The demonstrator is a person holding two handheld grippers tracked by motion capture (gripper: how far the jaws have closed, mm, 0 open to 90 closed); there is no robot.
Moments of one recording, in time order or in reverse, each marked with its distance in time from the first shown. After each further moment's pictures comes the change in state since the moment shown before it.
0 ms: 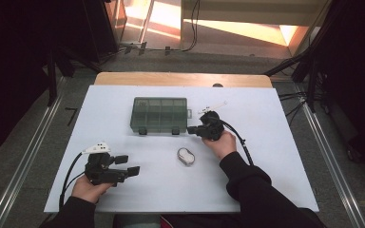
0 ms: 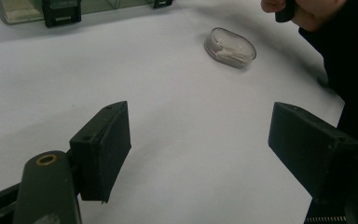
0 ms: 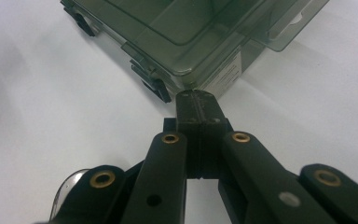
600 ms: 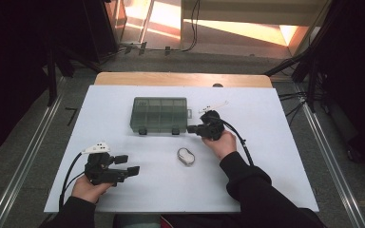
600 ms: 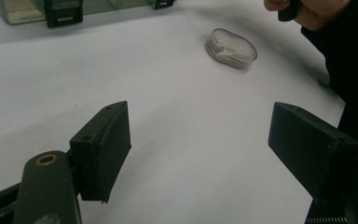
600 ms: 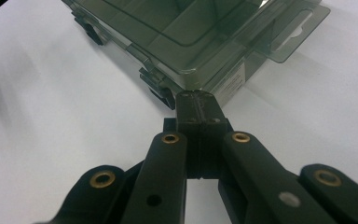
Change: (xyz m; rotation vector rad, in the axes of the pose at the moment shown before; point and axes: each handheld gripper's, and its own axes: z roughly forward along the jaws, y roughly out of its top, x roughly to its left) left arm 0.000 0.000 -0.001 0.000 0.002 -0.004; right arm 0.002 0.002 -0.004 -0.027 0.012 -0.005
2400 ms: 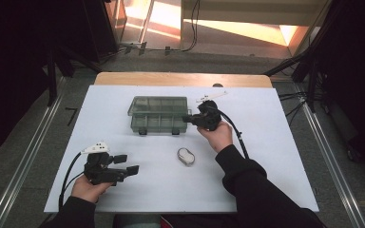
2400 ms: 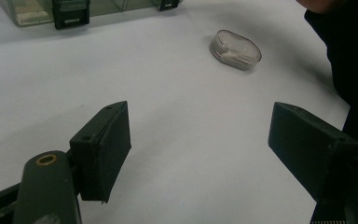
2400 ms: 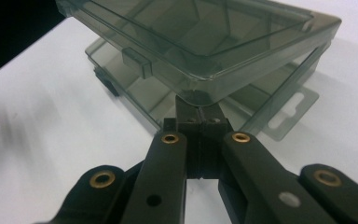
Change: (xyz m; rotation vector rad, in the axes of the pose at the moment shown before) left arm 0.001 0.000 -0.001 -0.008 0.016 -0.004; right arm 0.004 0.032 -0.005 -0.091 0.024 -0.009
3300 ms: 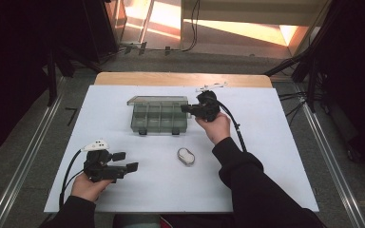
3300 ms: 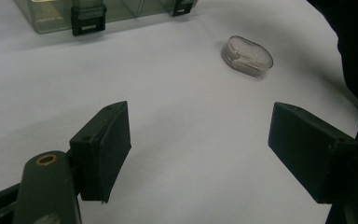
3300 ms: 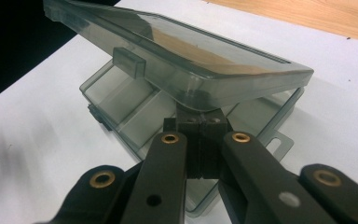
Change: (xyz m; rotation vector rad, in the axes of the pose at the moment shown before) left arm 0.004 0.007 0.001 -0.002 0.044 0.000; right arm -0.004 0.027 -0.002 -0.048 -0.027 0.011
